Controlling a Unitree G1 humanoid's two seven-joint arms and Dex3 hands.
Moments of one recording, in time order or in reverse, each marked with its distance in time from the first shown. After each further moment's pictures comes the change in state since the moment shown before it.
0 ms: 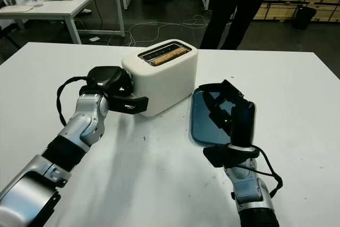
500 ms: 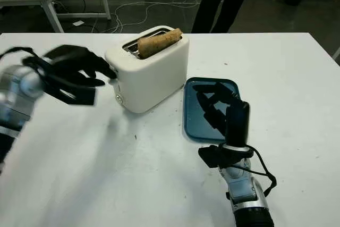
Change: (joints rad) left arm 0.090 0.287 0.031 -0.310 -0.109 -0.257 -0.178; right arm -0.001 0.019 0.023 0.000 -0.001 0.000 -0.027
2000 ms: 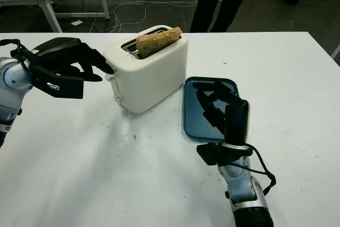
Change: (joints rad) left arm -0.071 0.180 0.235 0.022 -0.425 -0.272 -0.208; right arm -0.004 0.006 0.022 -0.031 -0.004 0.049 0.000
